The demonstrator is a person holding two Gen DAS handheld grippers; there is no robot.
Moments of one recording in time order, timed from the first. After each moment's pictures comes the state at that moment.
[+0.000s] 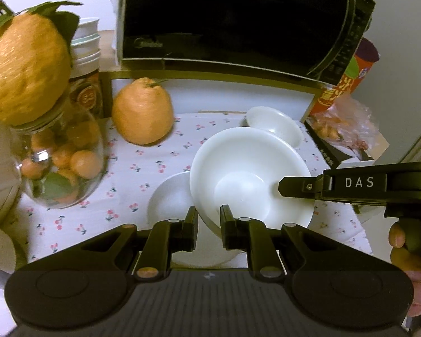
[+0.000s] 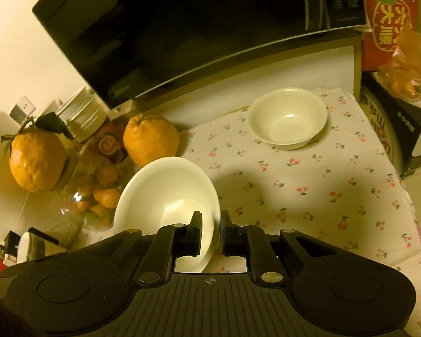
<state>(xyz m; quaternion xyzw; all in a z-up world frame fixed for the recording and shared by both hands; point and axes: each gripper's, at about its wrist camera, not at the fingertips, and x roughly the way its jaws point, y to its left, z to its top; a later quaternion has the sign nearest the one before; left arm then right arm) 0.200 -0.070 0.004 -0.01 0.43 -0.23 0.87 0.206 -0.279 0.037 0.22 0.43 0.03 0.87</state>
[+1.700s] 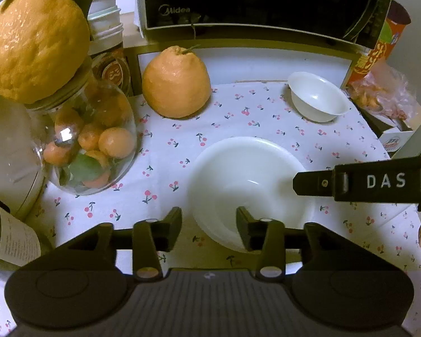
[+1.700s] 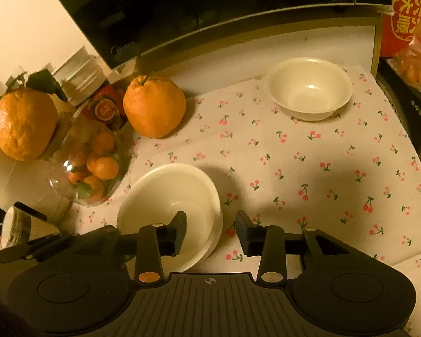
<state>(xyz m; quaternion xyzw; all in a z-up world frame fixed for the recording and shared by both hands) 0.211 -0.067 -0.024 0.06 0.45 -0.17 0.88 0.217 -0.251 0.014 0.20 0.47 0.03 0.86</state>
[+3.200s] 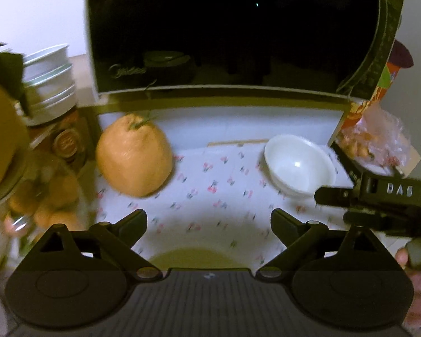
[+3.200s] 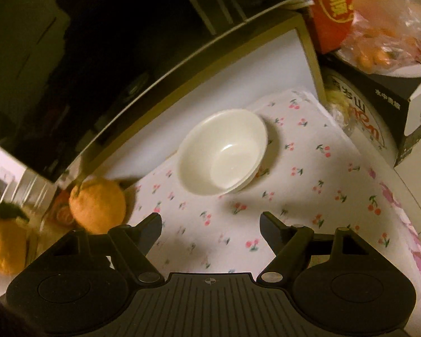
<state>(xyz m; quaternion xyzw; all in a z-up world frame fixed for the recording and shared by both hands) 0.267 -0.127 -0.008 0.02 0.38 -0.19 0.90 0.247 -0.379 -0.017 0.34 0.39 -0.03 0.85</state>
